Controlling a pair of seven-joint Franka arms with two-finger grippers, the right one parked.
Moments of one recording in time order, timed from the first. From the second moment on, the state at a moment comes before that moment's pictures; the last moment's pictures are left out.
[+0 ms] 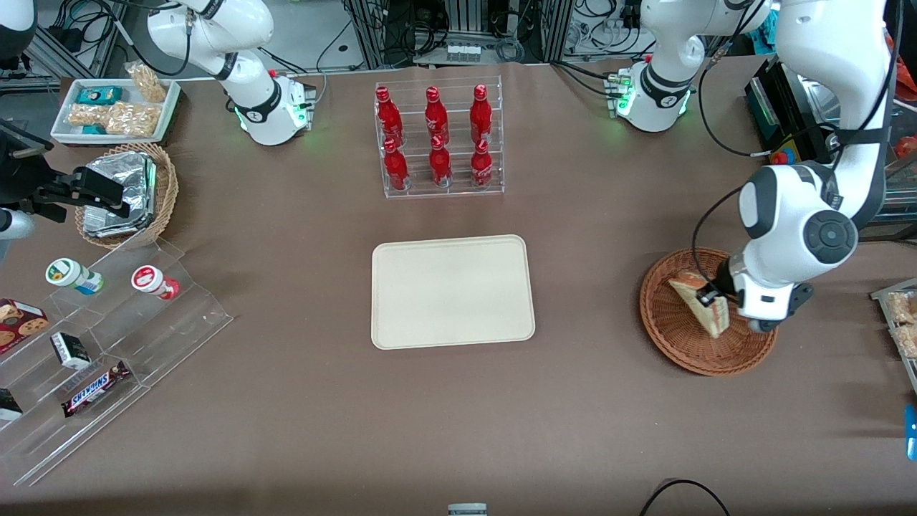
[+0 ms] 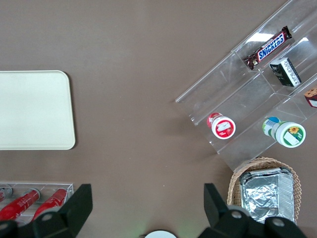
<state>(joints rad) -0.12 0.27 0.03 -2.01 -0.01 2.19 -0.51</state>
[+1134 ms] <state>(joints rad) -0.65 0.70 -0.10 -1.42 -0.06 2.07 -0.92</state>
